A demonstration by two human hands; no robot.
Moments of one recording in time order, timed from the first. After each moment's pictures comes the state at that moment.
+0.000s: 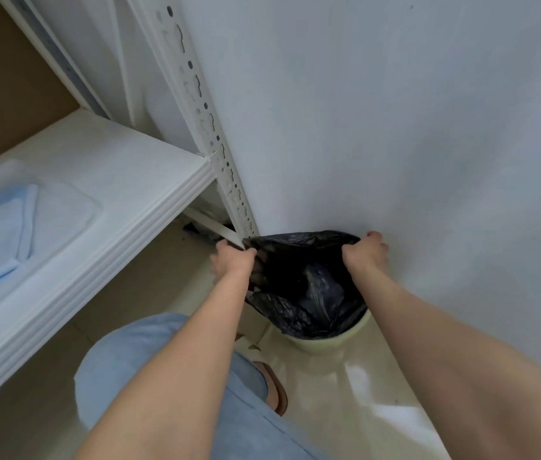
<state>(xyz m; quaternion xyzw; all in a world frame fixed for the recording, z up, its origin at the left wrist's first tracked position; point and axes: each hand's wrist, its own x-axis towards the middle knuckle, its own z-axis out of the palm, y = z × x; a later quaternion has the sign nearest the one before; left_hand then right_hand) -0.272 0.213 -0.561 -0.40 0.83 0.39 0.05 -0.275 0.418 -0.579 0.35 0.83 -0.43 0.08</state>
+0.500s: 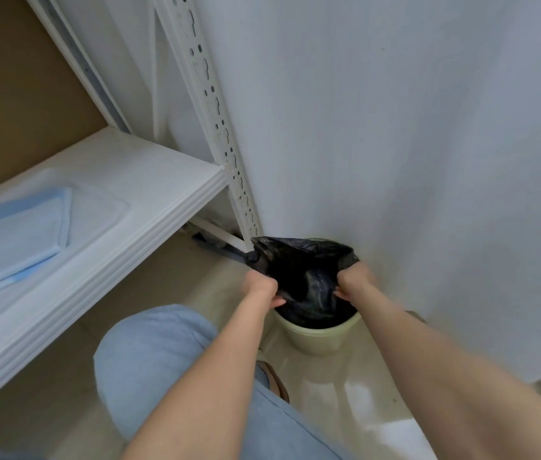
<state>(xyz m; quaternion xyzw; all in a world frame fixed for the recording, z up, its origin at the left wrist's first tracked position) -0.203 0.249 -0.545 -0.39 0.72 0.55 0.15 -0.221 0.405 -0.576 0.36 0.72 -0.56 0.15</state>
